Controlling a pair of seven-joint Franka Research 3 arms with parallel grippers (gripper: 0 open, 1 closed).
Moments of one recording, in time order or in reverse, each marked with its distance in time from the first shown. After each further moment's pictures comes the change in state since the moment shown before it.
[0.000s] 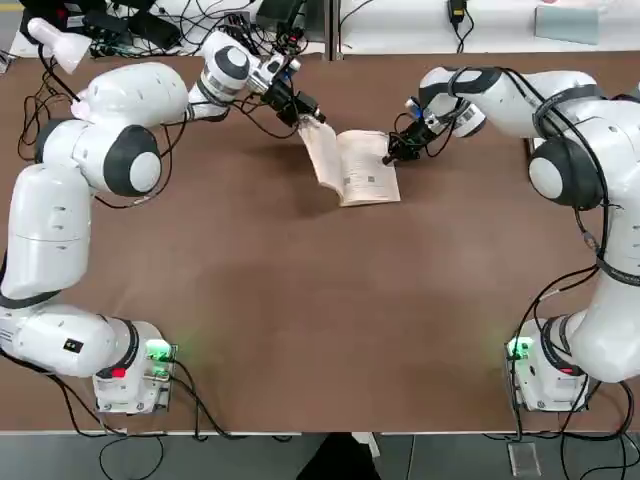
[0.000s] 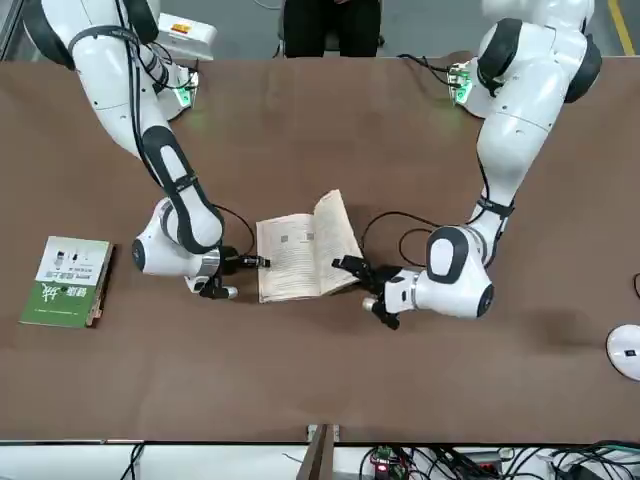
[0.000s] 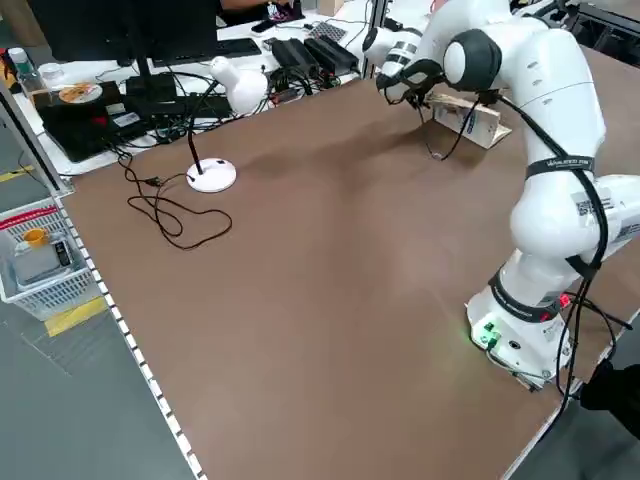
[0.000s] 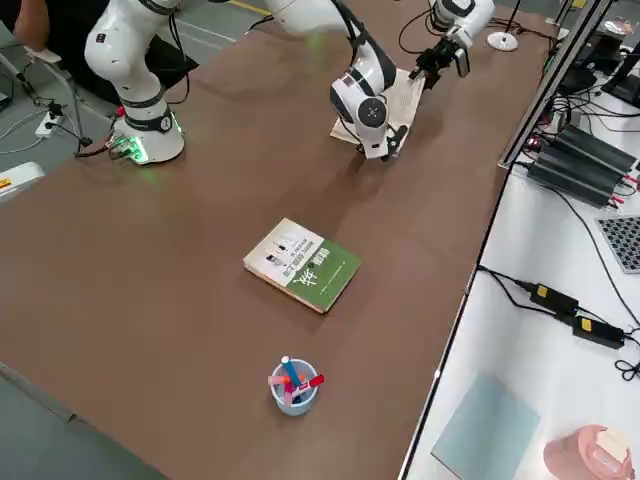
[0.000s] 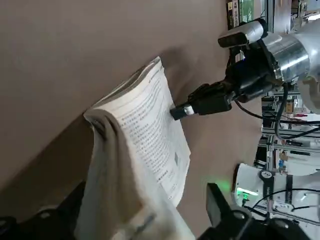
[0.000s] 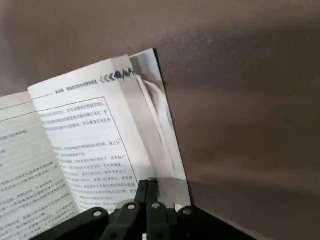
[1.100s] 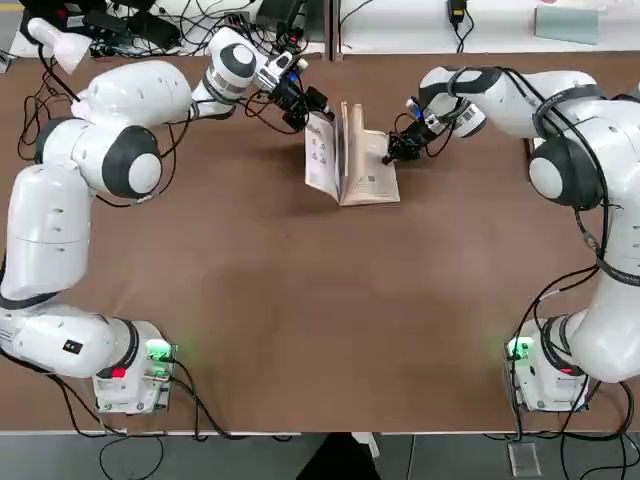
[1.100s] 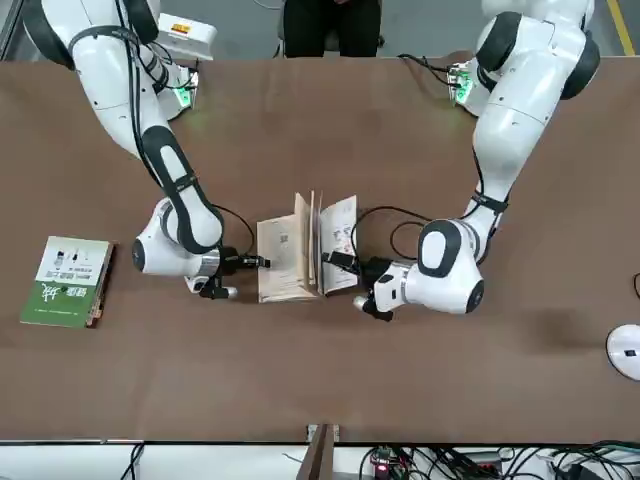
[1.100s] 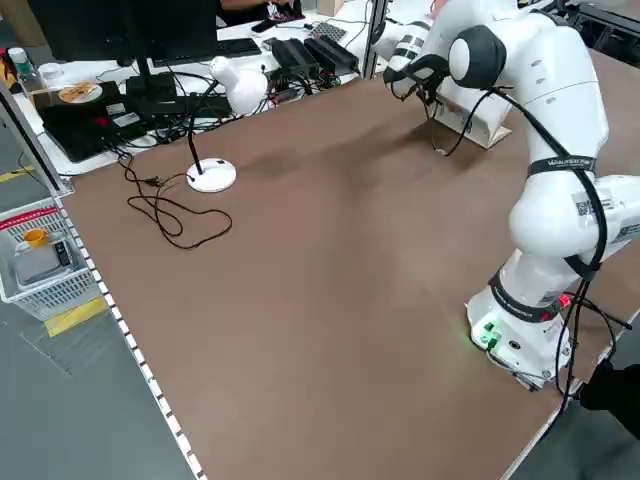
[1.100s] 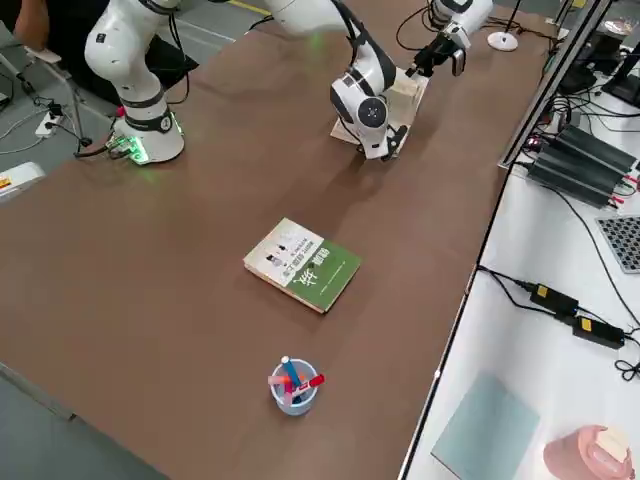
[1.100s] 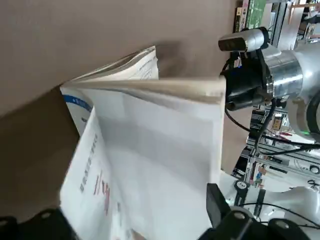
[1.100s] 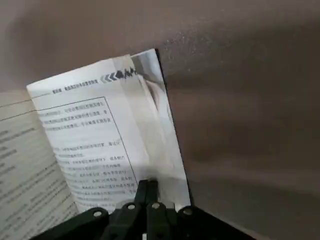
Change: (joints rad) left arm -0.018 -0.019 -0.020 0.000 0.000 -0.009 -0.224; right arm 0.000 0.000 -0.001 0.000 0.000 0.000 -0.001
